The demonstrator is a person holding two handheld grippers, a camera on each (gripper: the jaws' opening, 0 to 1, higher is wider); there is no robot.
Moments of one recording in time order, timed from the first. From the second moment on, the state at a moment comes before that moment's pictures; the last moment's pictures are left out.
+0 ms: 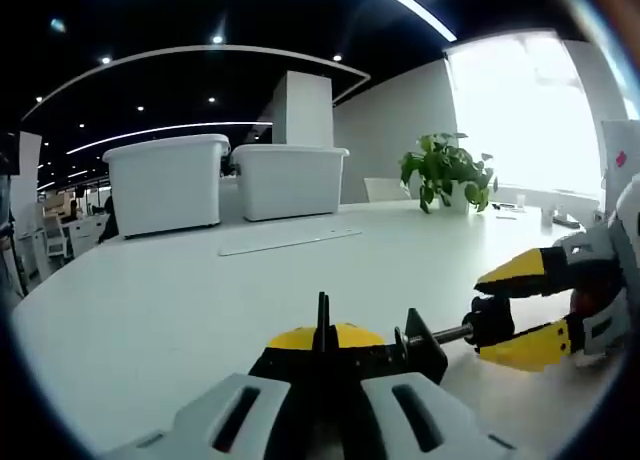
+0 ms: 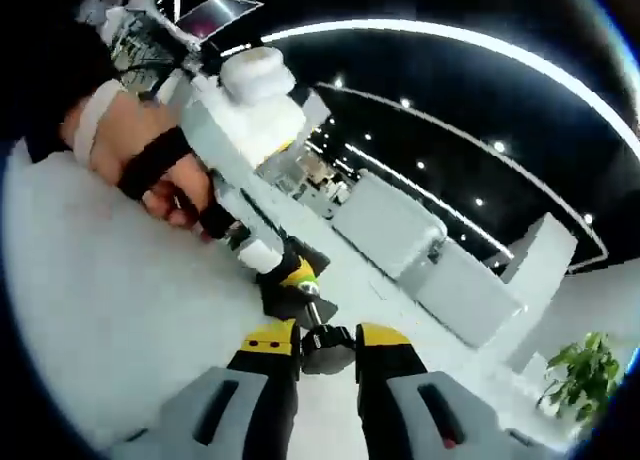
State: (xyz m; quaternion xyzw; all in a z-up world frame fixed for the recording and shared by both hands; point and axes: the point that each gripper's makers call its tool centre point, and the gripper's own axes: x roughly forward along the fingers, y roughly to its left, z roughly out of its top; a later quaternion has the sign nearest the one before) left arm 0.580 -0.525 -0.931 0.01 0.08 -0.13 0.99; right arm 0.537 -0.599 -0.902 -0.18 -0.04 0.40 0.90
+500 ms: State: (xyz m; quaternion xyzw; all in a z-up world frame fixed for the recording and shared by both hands) left arm 0.581 -0.525 -0.930 0.01 0.08 -0.13 0.99; right arm 0.554 -0.611 -0.929 0.13 0.17 0.42 0.88
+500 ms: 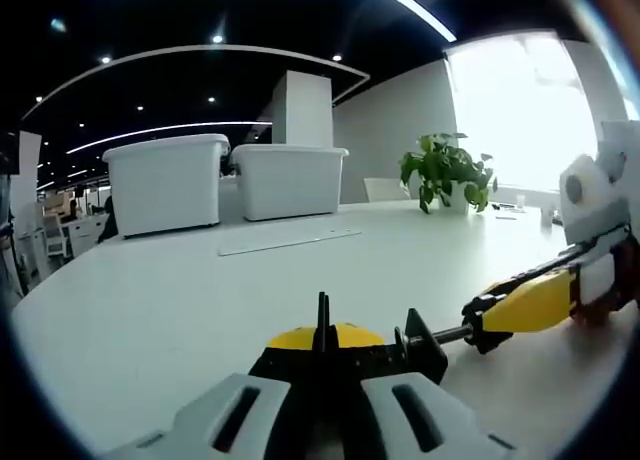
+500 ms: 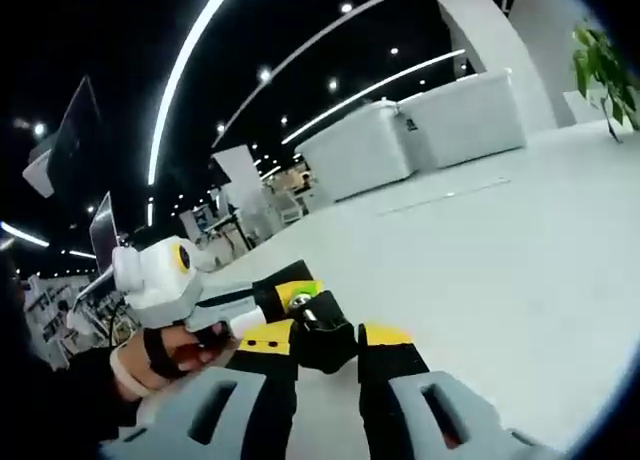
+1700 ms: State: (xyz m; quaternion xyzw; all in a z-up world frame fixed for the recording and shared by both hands) left arm 0.581 -0.525 -0.931 0.01 0.08 -0.13 0.99; right arm 0.540 -0.614 -0.901 0.04 0.08 0.41 0.91
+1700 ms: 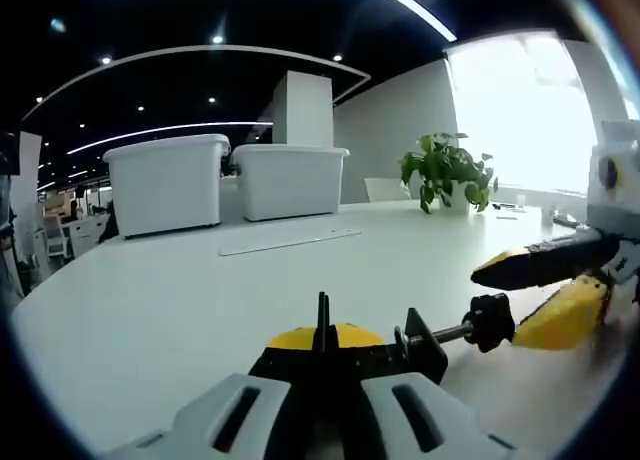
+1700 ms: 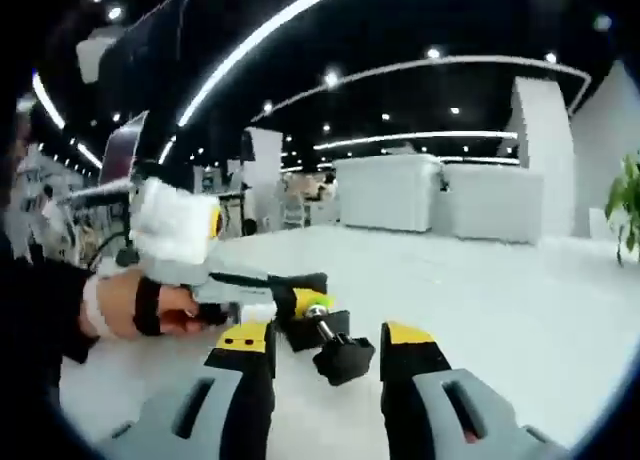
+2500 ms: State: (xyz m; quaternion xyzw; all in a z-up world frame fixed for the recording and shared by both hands) left arm 0.581 -0.525 -0.931 0.01 0.08 -0.12 0.99; right arm 0.543 -0.603 -0.916 -0.18 -0.02 0.41 0.90
